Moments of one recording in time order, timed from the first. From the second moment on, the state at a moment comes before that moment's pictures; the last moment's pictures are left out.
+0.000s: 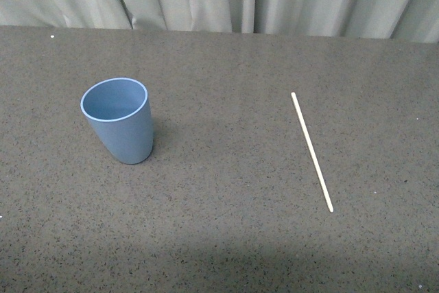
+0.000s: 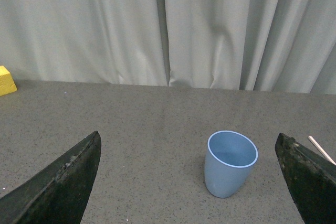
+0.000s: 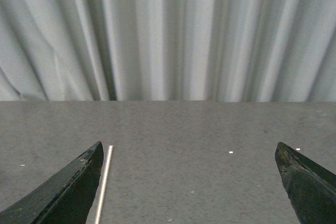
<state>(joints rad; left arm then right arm) 0.00 0.00 0.02 0.00 0.00 0.00 0.04 0.04 0.01 0.04 0.10 -0.11</state>
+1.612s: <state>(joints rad) 0.00 0.00 0.02 0.00 0.00 0.00 0.26 2.29 1.43 -0.41 -0.05 0.10</state>
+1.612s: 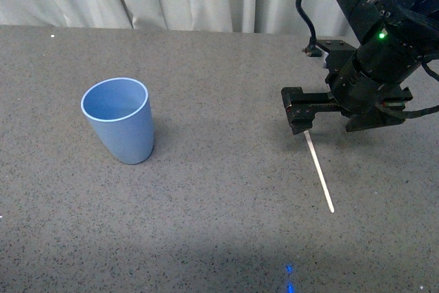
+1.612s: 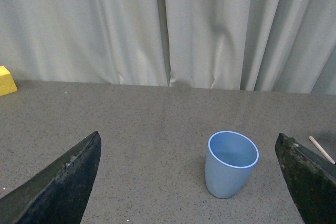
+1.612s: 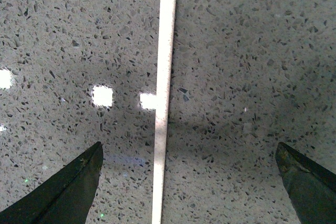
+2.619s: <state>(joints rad) 0.00 0.00 0.02 0.00 0.00 0.00 0.28 2.30 1.42 -0.36 -0.04 0.20</state>
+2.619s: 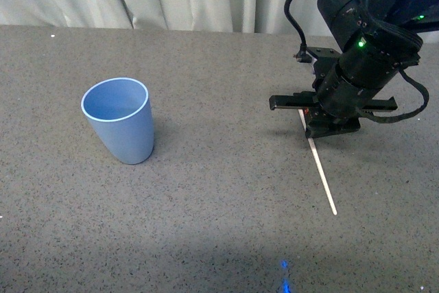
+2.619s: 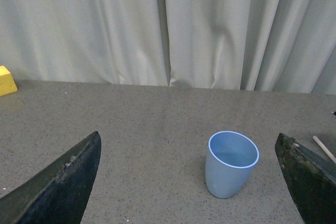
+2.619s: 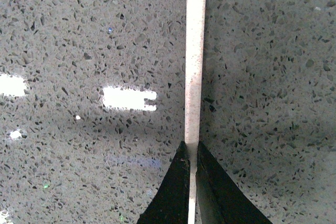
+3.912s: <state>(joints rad) 0.00 0.00 0.02 0.00 0.00 0.00 0.62 2.22 1.25 0.84 -0.49 0.12</state>
